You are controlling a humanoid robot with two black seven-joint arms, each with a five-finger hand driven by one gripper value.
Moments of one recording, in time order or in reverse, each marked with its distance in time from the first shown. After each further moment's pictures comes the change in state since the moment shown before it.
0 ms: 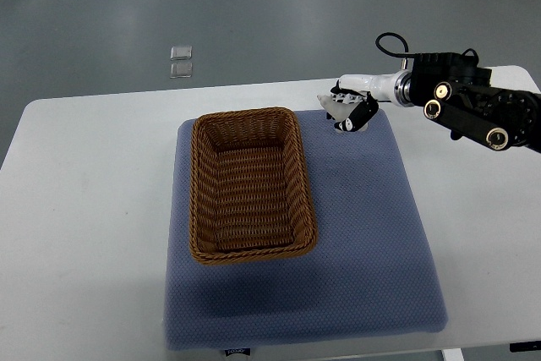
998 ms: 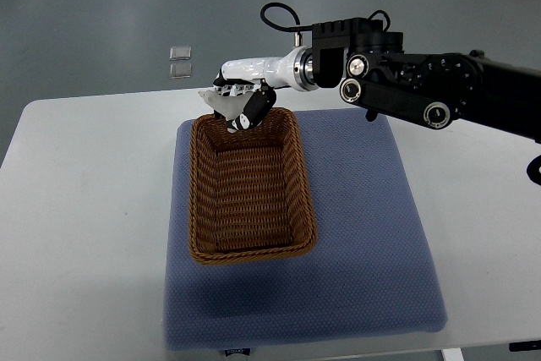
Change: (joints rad) left arm 0.000 0.000 0.000 0.004 -0.001 0.000 0.000; right arm 0.169 0.247 -0.101 0.085 0.154 -0.044 -0.001
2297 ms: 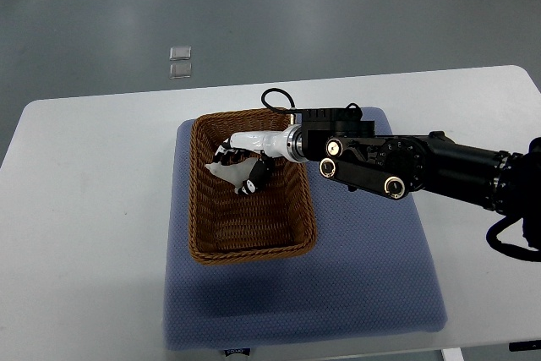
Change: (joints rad) left arm 0.000 0.000 0.000 -0.002 0.000 0.000 0.000; right arm -0.213 0.126 -0.010 -0.137 -0.094 -0.065 0.004
